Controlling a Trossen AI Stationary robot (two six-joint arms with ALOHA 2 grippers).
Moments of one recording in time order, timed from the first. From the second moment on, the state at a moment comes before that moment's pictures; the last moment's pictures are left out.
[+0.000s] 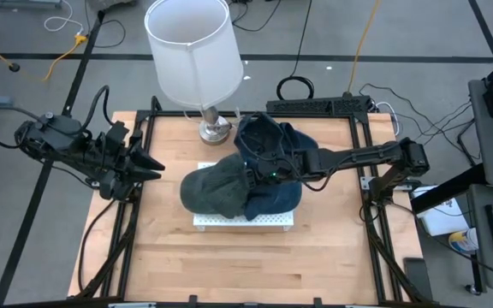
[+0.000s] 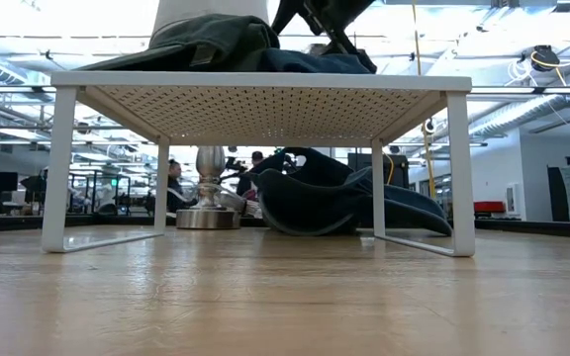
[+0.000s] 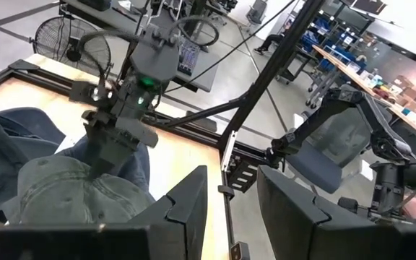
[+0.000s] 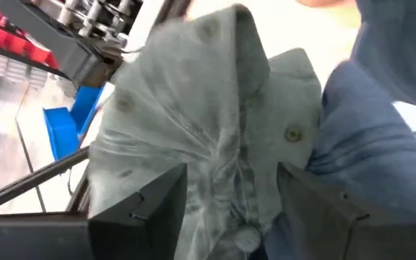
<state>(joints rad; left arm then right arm) -0.39 0.92 1.53 -0.82 -0.18 -0.53 0.05 1.64 1.41 -0.45 0.21 1.13</state>
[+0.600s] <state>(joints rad) -0.39 0.92 1.53 -0.81 -0.18 -0.59 0.02 1.39 1.41 -0.74 0.29 0.84</state>
